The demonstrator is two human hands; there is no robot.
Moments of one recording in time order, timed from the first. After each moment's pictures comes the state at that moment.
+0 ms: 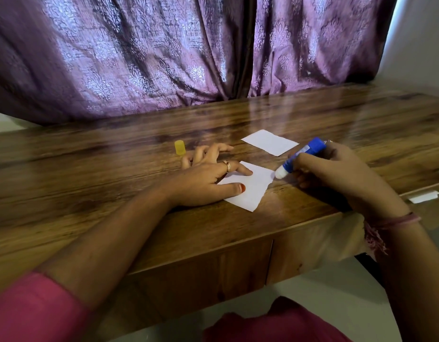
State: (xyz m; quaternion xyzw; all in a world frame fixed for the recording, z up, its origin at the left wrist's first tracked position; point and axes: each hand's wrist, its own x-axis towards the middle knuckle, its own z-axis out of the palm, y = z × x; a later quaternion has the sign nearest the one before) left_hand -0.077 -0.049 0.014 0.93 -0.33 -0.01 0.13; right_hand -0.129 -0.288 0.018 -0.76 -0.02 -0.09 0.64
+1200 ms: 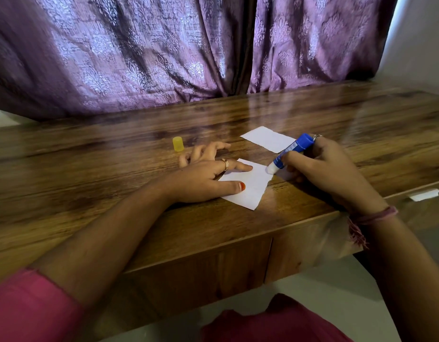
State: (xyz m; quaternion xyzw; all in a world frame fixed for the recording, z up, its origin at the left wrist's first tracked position) left_hand -0.078 -0.050 0.017 0.94 -0.31 -0.04 0.13; right_hand -0.110 -0.285 0.002 -0.83 -0.07 -0.15 0.54
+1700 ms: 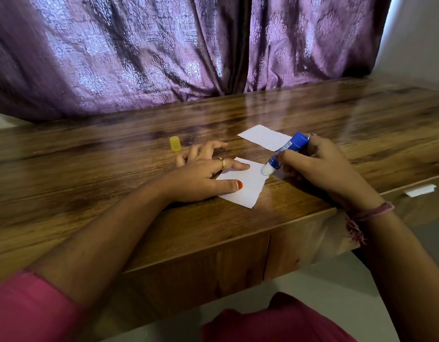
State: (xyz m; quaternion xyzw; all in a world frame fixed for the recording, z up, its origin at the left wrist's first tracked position) left_hand -0.079 -0.051 0.018 0.94 -0.31 -0.04 0.14; right_hand -0.113 -0.282 0.006 -0.83 -0.06 -0.16 0.53
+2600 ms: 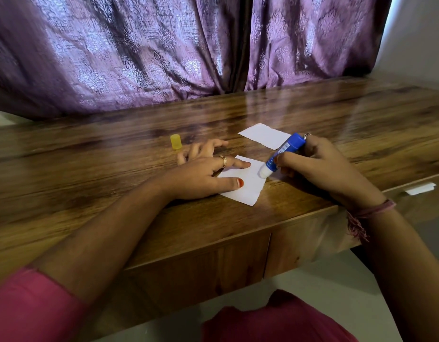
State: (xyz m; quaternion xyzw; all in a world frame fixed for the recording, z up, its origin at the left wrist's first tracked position) left_hand -0.077 -0.050 0.017 0.94 -0.31 -0.04 0.14; right_hand -0.119 -0.283 0.009 -0.82 -0.11 -0.12 0.55
